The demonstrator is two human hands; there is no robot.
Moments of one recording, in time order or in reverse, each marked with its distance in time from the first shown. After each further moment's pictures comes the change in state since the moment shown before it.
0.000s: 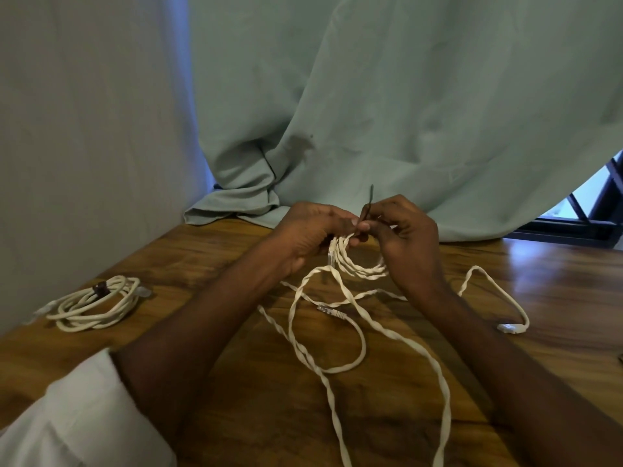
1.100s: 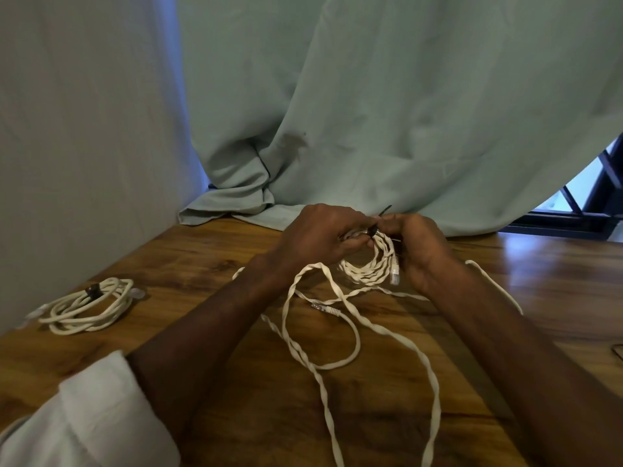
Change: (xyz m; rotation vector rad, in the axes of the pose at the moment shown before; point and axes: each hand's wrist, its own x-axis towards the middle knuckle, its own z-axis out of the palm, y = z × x) left_hand 0.004 -0.013 0.005 1.094 -0.046 0.923; right_hand 0.014 -0.011 -0.014 0.682 0.040 0.989
